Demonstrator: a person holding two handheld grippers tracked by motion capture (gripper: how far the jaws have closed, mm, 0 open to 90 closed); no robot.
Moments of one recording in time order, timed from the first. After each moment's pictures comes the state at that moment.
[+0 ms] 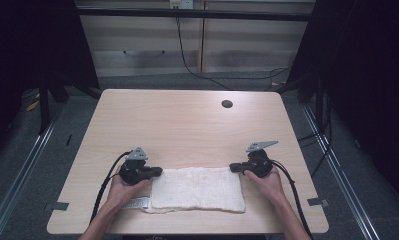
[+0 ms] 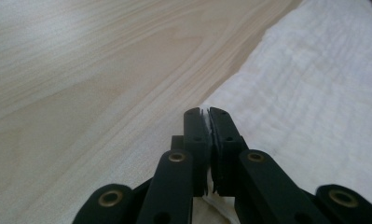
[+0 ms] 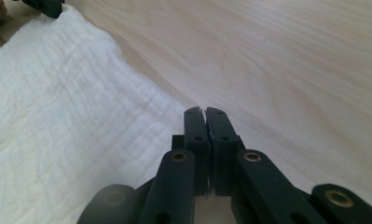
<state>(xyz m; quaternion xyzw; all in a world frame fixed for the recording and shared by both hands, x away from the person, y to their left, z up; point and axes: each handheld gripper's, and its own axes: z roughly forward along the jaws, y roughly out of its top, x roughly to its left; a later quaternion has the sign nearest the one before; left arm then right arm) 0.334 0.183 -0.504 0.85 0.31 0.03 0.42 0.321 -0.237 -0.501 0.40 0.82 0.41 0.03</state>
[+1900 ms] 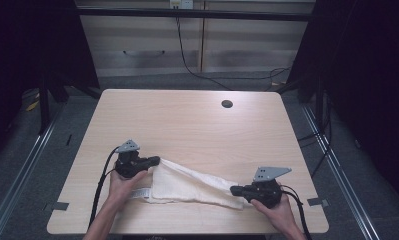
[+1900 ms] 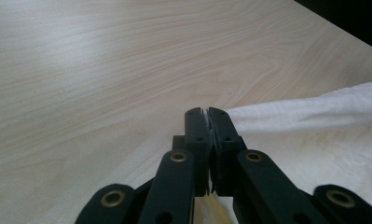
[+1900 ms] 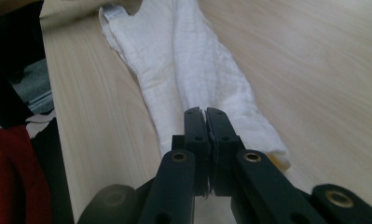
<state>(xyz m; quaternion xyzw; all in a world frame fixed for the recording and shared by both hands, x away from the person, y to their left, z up) 0.341 0.190 -0.490 0.79 0.36 0.05 0.48 0.228 -0.227 -0.476 0.32 0.83 0.46 0.05</state>
